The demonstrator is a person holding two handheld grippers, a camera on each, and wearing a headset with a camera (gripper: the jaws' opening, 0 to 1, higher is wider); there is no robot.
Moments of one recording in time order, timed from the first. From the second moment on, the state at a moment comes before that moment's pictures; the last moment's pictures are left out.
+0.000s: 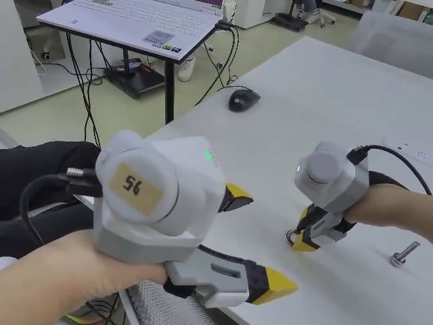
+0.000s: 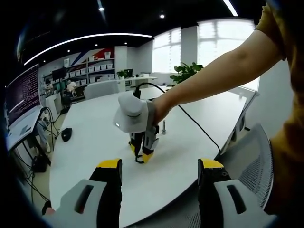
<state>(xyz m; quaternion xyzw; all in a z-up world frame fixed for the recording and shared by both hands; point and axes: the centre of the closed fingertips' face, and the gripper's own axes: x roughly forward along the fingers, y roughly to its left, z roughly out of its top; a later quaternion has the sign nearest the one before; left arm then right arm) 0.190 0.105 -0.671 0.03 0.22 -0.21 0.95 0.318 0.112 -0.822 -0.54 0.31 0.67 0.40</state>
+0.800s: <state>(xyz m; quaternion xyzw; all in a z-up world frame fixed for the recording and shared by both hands) 0.196 0.092 -0.672 0.04 0.22 -0.23 0.95 0.374 0.097 -0.749 -0.54 0.28 0.65 0.45</state>
